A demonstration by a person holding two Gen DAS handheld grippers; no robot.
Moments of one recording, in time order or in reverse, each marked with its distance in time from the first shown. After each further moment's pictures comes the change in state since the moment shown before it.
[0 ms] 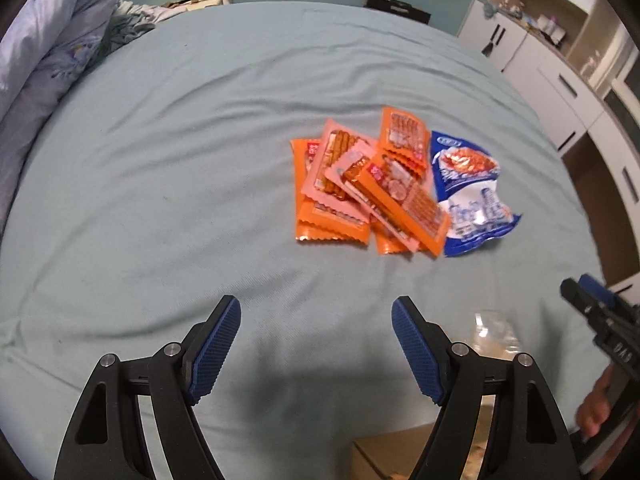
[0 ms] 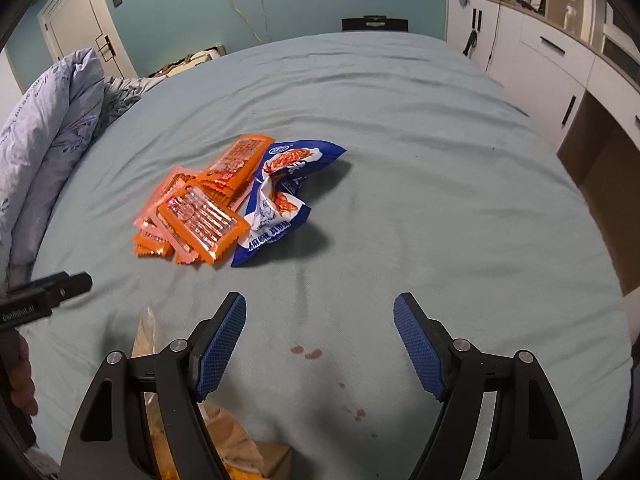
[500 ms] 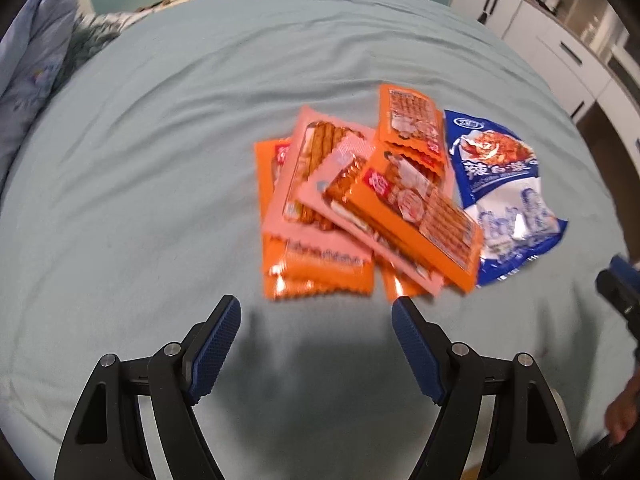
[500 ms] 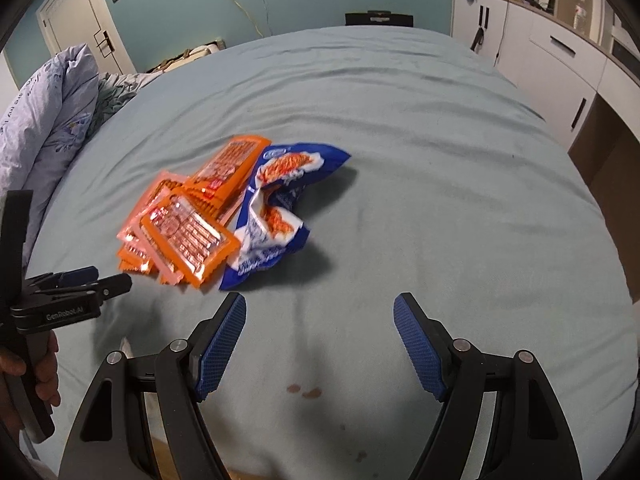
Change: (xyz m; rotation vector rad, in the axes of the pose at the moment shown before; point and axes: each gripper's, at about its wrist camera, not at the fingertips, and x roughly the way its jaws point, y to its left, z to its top) left arm 0.069 -0.023 0.035 0.092 0.043 0.035; right arm 0.036 -0.005 0.030 -0.021 -0.001 -0.007
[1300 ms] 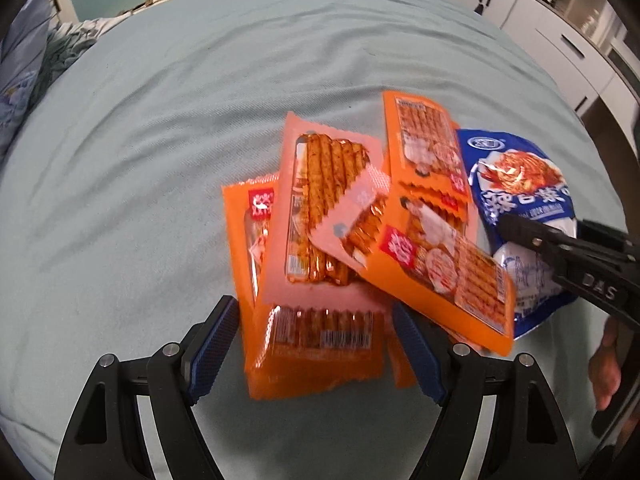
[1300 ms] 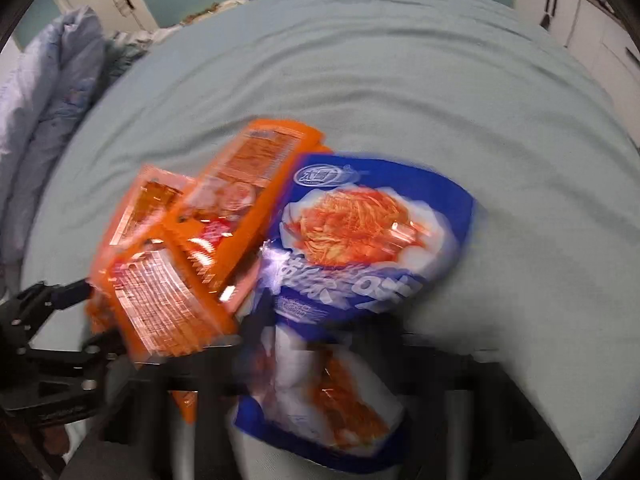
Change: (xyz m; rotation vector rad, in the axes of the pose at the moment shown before) left arm 0.035 -0.003 0.041 0.009 0.023 -0.036; right arm 0.143 0.043 0.076 -0.071 0.165 0.105
